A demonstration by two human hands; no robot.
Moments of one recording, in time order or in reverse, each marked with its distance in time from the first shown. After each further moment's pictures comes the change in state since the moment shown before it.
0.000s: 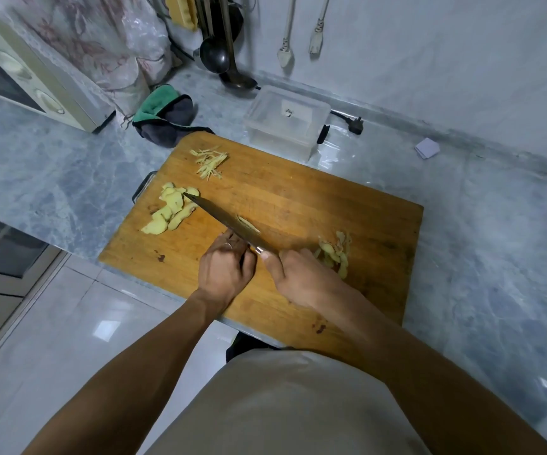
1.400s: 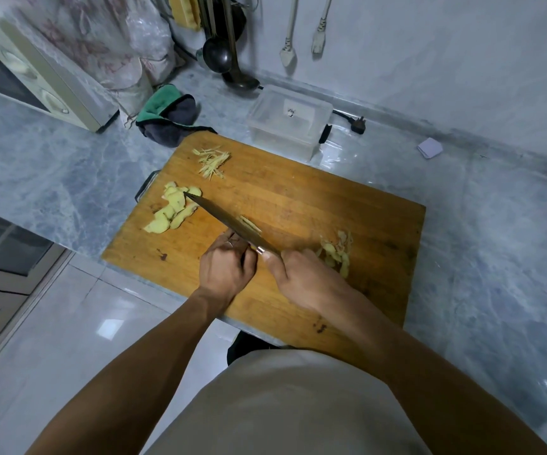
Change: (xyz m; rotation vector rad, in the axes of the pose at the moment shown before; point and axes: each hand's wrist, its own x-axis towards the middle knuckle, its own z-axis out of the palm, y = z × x) left_hand 0.000 0.001 -0.001 -0.010 -0.007 -0.025; right_hand -0.003 0.002 0.001 0.028 0.005 -0.010
